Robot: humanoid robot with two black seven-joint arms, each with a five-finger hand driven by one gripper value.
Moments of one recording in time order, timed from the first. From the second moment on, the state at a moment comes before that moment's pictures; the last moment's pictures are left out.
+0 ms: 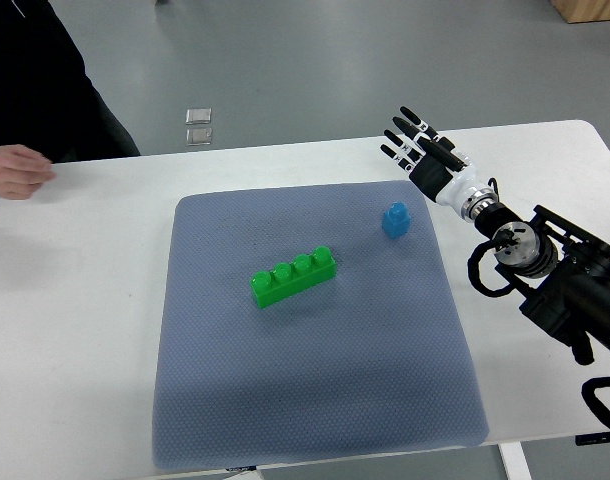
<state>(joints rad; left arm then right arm) -0.05 0.00 -0.10 -0.21 0.07 -0.04 0.17 0.78 -0.11 0.74 0.52 0.13 0.35 0.18</state>
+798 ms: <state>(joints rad) -0.05 0.00 -0.10 -0.21 0.07 -0.04 0.17 0.84 -0.13 0.74 0.53 -0.13 0.43 0.15</state>
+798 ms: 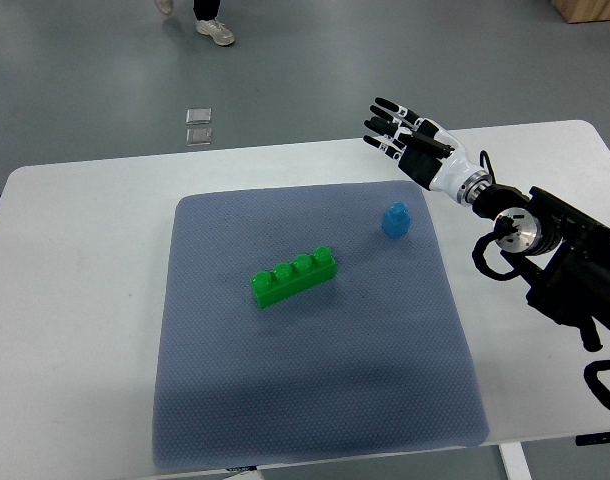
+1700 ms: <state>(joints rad) -0.05 0.00 -0.10 -0.22 0.07 -0.04 0.17 1.49 -0.38 0.02 1.04 -1.21 0.61 0.11</state>
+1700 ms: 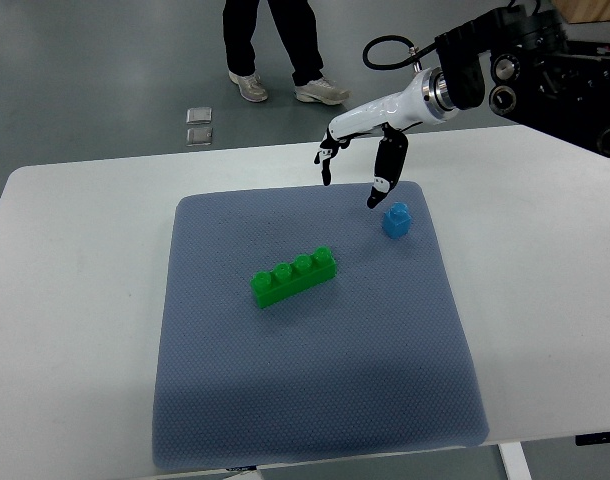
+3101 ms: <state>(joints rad) -0.05 0.00 -0.10 -0.22 0.07 -0.04 0.17 1.25 -0.20 0.03 0.71 -1.40 0.50 -0.05</state>
